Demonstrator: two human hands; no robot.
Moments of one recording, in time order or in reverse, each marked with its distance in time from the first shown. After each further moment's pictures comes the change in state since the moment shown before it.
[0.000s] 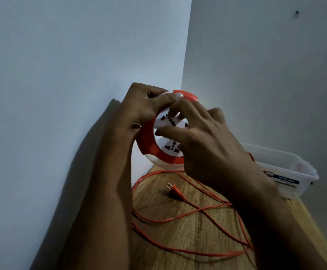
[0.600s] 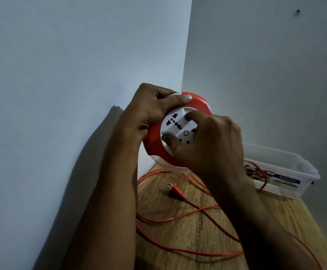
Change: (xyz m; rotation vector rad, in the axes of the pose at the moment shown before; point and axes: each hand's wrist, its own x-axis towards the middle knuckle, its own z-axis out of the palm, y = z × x) left_hand -0.001 0.002 0.013 -0.013 -0.007 -0.035; right_hand 0.002 -0.005 0.023 0.275 0.327 0.404
